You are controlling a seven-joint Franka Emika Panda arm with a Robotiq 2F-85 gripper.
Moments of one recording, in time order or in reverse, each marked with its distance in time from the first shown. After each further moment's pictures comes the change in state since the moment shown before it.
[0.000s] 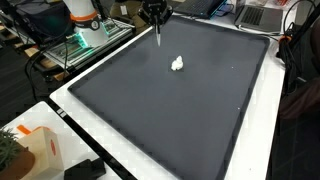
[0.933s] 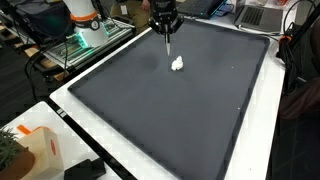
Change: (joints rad) arm 0.004 0.149 -0.008 0.103 -0.083 0.109 0.074
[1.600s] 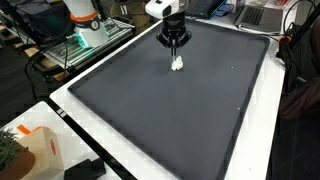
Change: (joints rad) arm 0.030 0.188 -0.027 0.120 -0.046 0.032 0.046
